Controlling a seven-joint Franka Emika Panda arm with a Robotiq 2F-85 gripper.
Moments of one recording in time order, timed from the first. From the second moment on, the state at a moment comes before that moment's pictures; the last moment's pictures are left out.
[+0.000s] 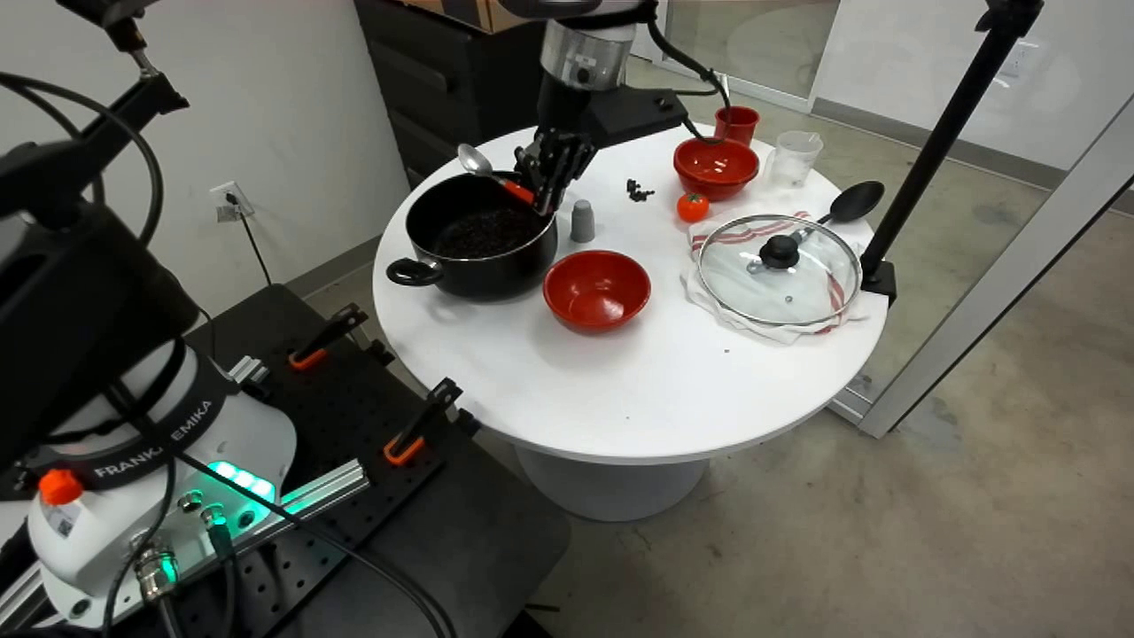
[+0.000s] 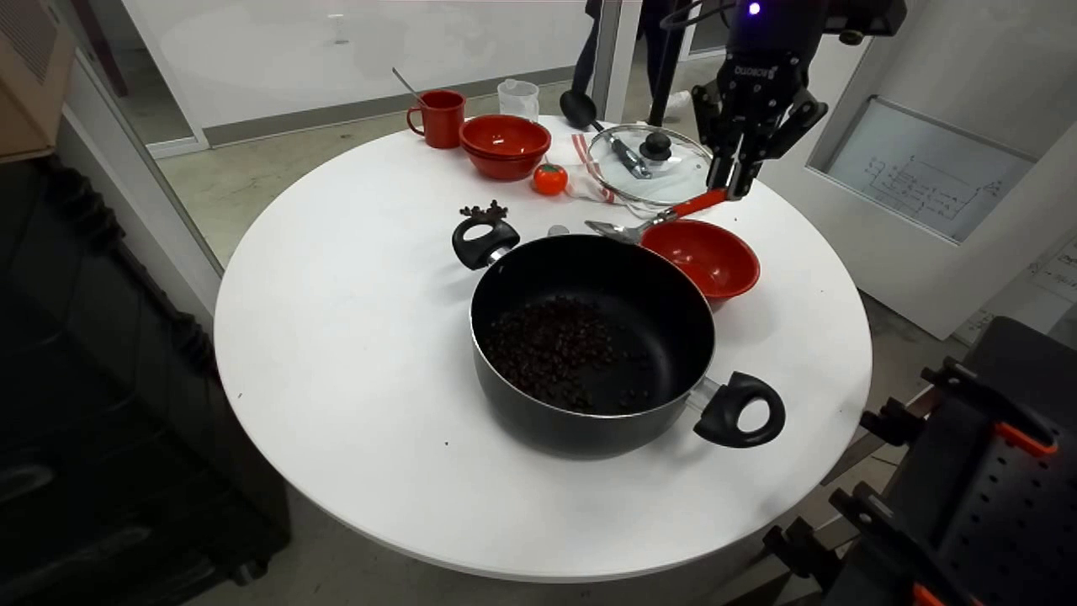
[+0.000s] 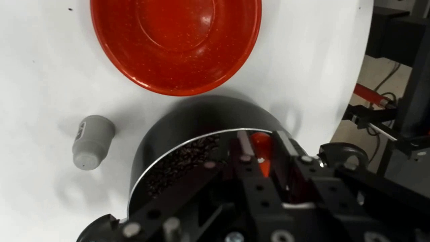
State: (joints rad) arm -0.16 0.18 -0.05 -2.31 0.22 2.28 -1.81
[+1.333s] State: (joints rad) arm 0.00 -0.06 0.03 -2.61 -0.47 2.66 -1.03
